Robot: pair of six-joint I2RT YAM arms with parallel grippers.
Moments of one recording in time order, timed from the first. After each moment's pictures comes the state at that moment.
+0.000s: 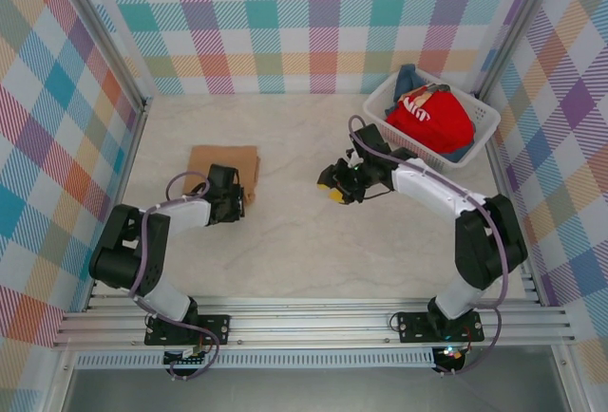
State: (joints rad) left arm -0.24 1.62 0.74 -0.06 -0.02 -1.80; right arm 0.52 1.59 1.18 -0.58 -0.53 1.01
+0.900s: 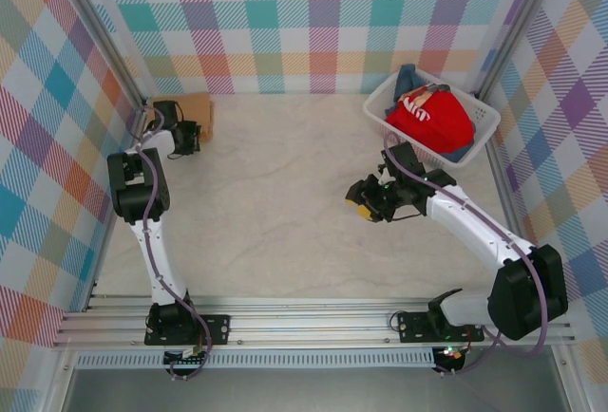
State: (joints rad) left arm 0.19 2.29 1.69 -0.27 0.26 -1.31; right arm 0.44 1.31 0.98 -0.69 -0.46 1.02
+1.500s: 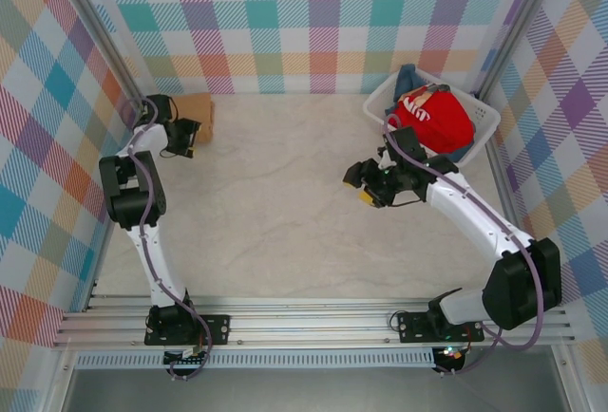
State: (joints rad) left arm 0.20 2.17 1.70 -0.50 0.27 -1.10; right arm 0.41 1.37 1.13 -0.72 -0.44 0.93
